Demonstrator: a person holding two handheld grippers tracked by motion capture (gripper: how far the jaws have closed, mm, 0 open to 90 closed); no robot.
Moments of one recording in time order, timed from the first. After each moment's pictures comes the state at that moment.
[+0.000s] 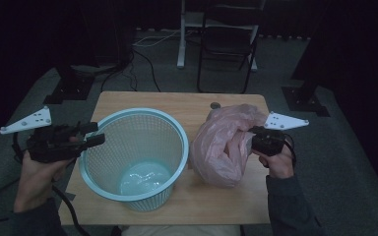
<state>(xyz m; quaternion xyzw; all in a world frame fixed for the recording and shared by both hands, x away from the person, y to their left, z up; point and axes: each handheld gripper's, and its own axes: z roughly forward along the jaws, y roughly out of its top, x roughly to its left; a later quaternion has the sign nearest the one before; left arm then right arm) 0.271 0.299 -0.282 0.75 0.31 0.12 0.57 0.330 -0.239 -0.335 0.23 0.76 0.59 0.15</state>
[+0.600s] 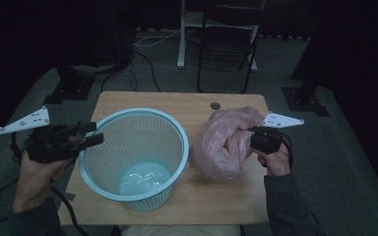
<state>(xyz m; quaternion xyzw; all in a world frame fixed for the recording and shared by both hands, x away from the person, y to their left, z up) 0.271 0.301 -0.283 0.75 0.31 0.12 0.57 0.349 -0.246 -0.358 0.27 0.76 0.58 0.14</state>
